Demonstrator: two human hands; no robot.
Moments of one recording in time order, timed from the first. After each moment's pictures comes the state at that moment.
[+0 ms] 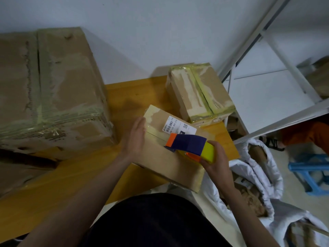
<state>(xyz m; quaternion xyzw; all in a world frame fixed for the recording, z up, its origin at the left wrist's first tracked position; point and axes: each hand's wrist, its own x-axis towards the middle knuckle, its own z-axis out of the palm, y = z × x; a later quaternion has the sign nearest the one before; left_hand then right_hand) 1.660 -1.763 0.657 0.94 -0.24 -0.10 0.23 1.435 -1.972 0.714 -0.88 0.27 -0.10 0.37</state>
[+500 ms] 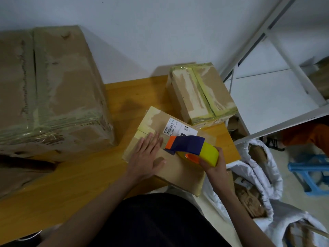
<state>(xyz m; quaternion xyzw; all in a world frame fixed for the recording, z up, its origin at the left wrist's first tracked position) 1.607 -1.752 0.630 0.89 -0.44 -0.10 0.08 1.444 -1.960 0.709 -0.76 0.38 -0.11 0.52</state>
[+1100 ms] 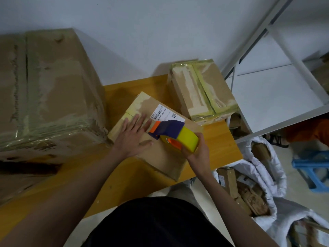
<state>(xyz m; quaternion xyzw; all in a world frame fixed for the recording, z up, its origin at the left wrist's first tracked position) 1.705 -1.747 0.631 0.89 -0.44 -0.10 0.04 1.514 -1.943 0.710 -0.81 0.31 -0.13 0.48</state>
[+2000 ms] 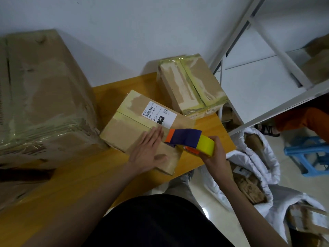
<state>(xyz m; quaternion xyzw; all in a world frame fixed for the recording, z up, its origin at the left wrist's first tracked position) 1.623 -1.784 0.633 0.85 -0.51 -0.13 0.06 1.442 -1.984 0.703 -0.83 0.34 -0.13 0.43</state>
